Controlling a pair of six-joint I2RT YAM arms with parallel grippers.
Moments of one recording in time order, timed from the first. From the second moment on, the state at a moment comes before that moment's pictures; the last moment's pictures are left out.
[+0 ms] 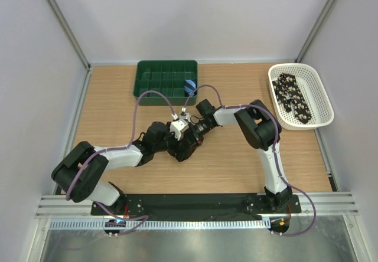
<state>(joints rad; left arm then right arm) -0.68 1.43 0.48 0.38 0.31 -0.02 0.59 2.21 1.29 -0.30 -1.19 0.21</state>
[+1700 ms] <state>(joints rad) -0.81 1.56 0.65 0.19 0.14 0.09 0.58 2.22 1.29 -0.31 -1.21 0.22</state>
